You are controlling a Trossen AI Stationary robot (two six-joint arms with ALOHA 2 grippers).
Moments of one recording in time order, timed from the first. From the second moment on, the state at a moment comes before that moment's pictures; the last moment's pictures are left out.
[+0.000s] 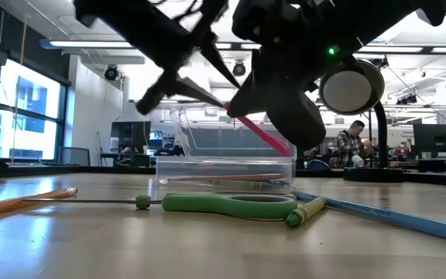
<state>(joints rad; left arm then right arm) -0.21 1.61 0.93 0.09 -0.41 -1.30 0.44 1.94 1.14 -0.03 0.99 -0.27</state>
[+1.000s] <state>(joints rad) -0.59 1.31 0.93 0.06 -0.90 -1.00 0.18 1.93 1.14 0.02 0.61 -0.05</state>
